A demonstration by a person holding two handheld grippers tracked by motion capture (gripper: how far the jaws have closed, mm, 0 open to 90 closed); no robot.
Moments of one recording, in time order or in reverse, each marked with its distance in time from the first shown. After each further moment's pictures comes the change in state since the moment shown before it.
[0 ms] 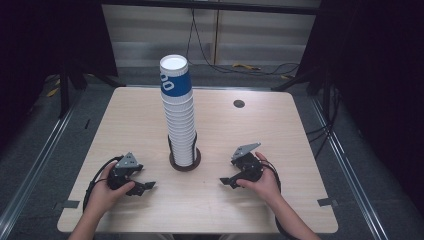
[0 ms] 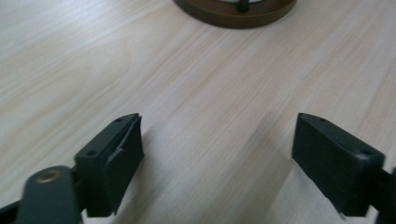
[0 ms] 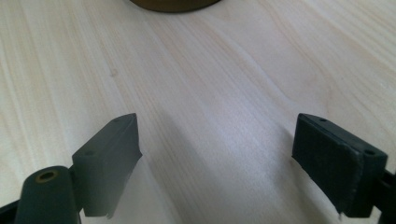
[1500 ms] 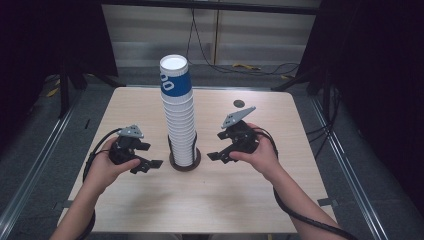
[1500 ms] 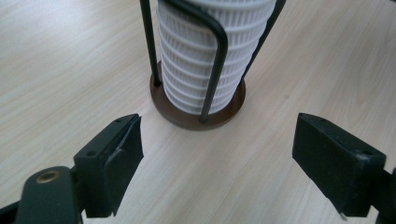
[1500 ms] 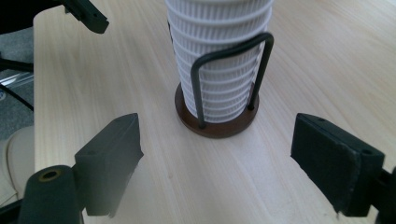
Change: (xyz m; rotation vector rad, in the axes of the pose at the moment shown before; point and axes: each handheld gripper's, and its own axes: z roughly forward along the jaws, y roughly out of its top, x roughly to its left) left arm -0.006 0.096 -0.041 -0.028 -0.098 -0.012; right arm 0.016 0.111 -0.062 -0.079 0.085 -0.124
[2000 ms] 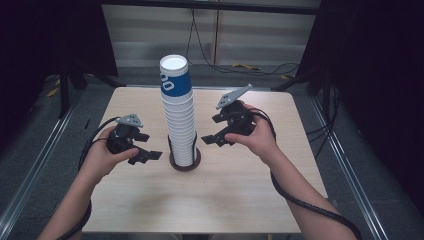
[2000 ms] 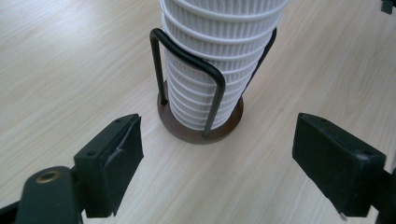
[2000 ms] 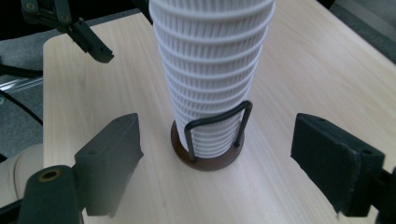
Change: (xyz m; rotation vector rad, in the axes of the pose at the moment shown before) left arm 0.003 0.029 -0.018 0.032 0.019 0.029; right arm -0.004 0.052 -0.020 -0.022 -0.013 -0.039
